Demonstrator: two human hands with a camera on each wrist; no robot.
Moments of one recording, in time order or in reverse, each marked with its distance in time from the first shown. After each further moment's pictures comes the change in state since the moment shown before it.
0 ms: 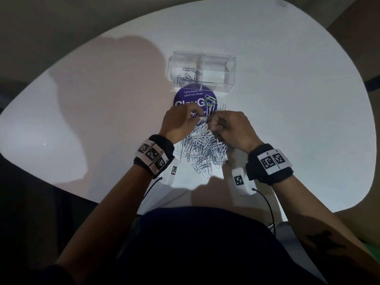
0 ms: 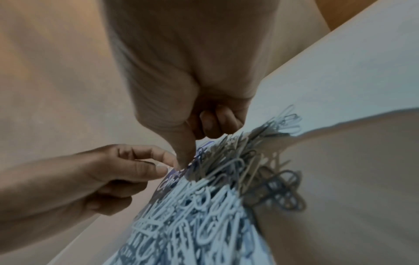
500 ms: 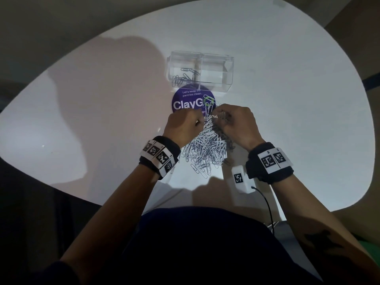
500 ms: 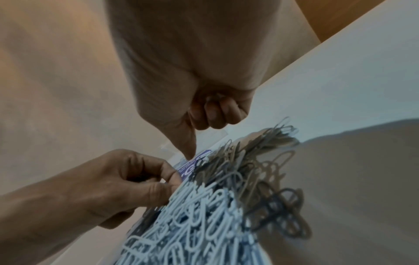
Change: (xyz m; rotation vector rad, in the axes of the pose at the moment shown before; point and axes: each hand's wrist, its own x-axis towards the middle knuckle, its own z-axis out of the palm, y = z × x) left_hand -0.001 0.003 0.017 0.219 0.017 0.167; right_hand 0.003 0.007 -0.006 -0.009 0.151 0.046
